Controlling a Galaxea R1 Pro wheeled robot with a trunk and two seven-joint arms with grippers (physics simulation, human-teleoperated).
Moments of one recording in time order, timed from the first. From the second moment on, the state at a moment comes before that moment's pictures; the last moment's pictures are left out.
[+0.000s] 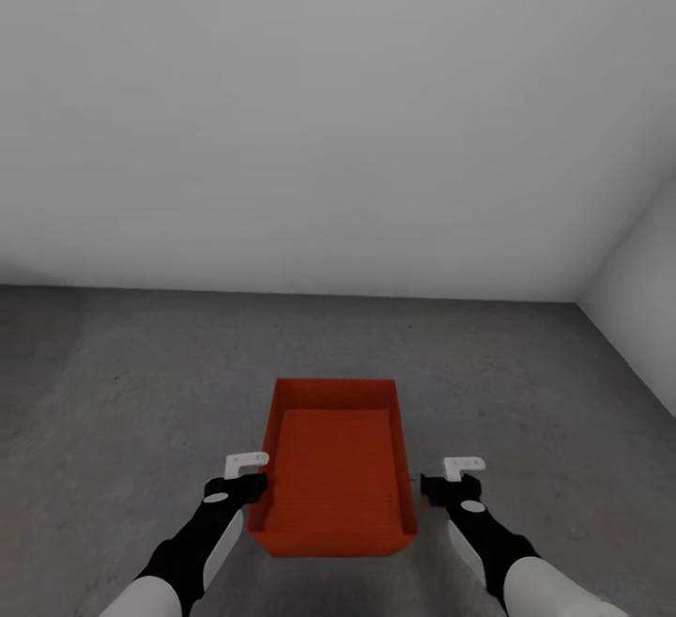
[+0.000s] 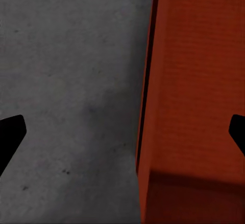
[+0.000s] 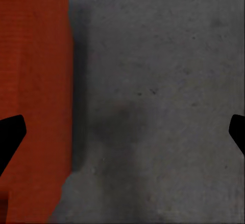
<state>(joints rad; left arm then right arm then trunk) -0.53 -0.06 -0.11 -0.57 0.15 0.18 0.24 -0.63 0.01 0.14 -0.29 -0.08 -0.04 -0.16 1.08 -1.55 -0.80</state>
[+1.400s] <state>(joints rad) -0.53 -0.06 -0.11 -0.57 0.15 0.18 0.24 -0.63 0.00 0.14 -0.29 -0.08 -0.03 -0.17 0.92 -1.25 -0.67</state>
